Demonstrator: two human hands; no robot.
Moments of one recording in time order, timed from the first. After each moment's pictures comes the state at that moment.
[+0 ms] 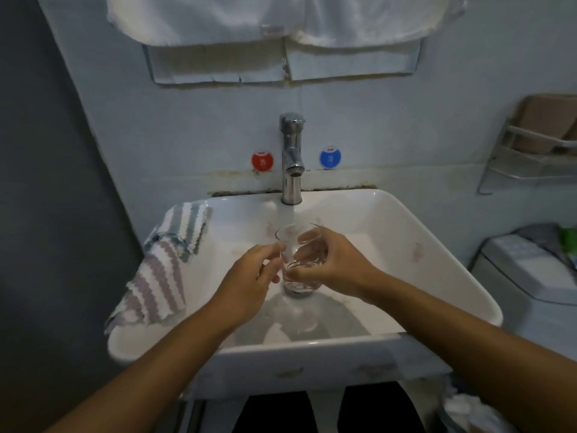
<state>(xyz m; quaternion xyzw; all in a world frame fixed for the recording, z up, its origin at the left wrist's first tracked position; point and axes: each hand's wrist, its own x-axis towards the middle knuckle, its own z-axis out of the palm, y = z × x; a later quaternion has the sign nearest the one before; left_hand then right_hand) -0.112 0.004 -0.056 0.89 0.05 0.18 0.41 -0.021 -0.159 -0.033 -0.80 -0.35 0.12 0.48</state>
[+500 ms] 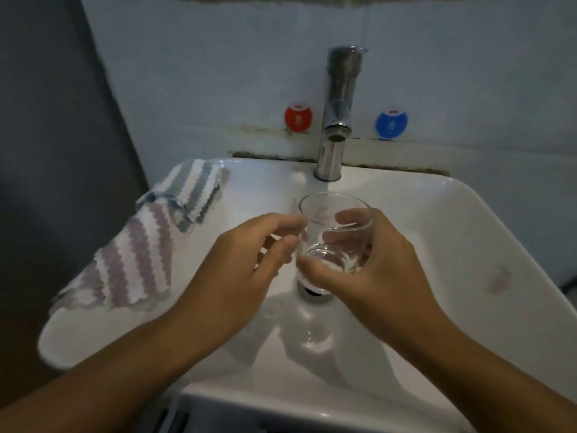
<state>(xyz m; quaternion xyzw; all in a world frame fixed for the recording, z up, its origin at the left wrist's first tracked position) -0.113 -0.005 -0.042 0.88 0.07 0.29 0.38 -0.026 -0.158 -0.029 -0.77 -0.35 0.04 0.53</state>
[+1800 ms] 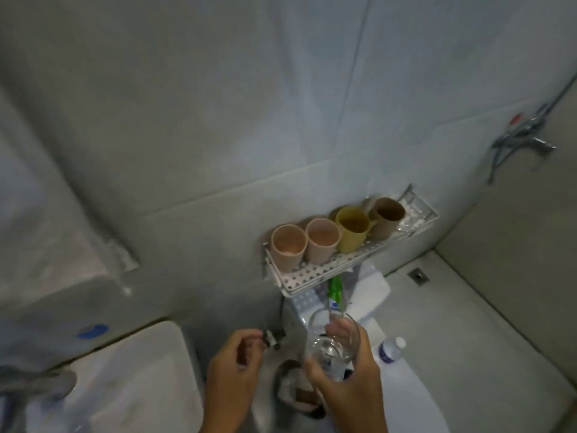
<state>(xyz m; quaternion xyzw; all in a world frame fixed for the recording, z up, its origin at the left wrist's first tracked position) 0.119 -0.331 0.175 0.82 0.12 0.07 0.55 0.103 -0.508 0.211 -0.78 0.10 -0.09 0.61</state>
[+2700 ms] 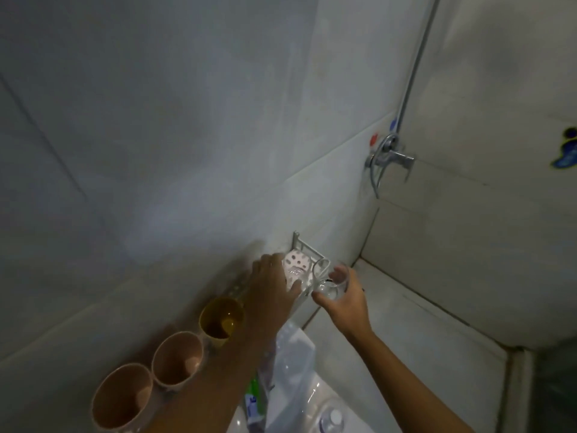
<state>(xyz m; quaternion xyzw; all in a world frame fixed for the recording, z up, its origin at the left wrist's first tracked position) 0.419 -0.647 0.223 0.94 -0.19 0.06 0.28 0.353 -0.799 0.178 -0.81 0.20 -0.20 0.51</state>
